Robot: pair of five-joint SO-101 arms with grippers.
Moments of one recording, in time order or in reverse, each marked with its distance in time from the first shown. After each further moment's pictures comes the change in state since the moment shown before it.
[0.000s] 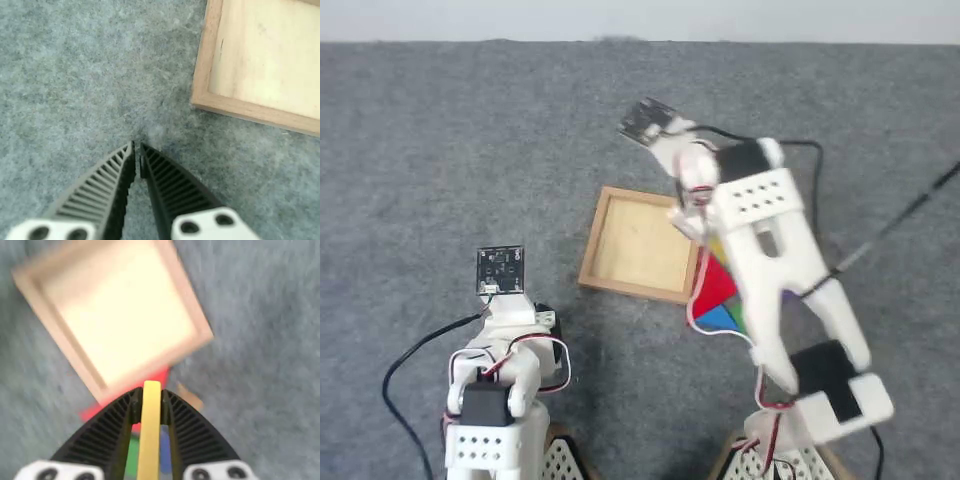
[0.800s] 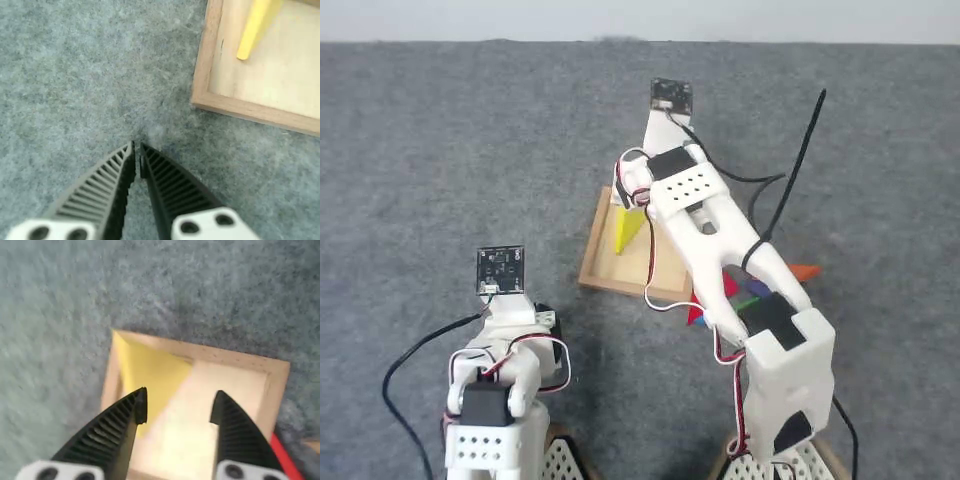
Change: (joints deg) left arm 0.0 0.0 0.0 0.0 0.0; right arm -5.6 19.1 -5.3 -19.8 -55.4
